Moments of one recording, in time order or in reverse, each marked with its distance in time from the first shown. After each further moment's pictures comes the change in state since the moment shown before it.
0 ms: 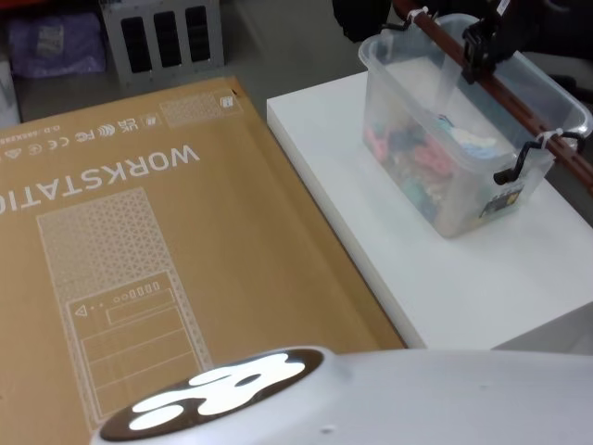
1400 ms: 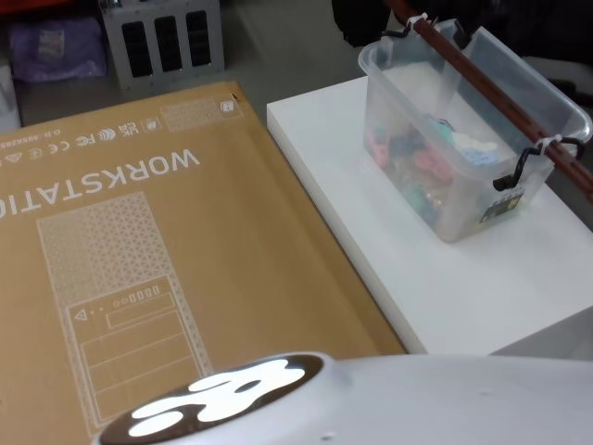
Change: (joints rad) left arm 0.000 0.000 0.000 0.000 0.000 0.000 0.000; right arm 0.003 0.098 0.090 -0.122 0.065 0.009 -0.025
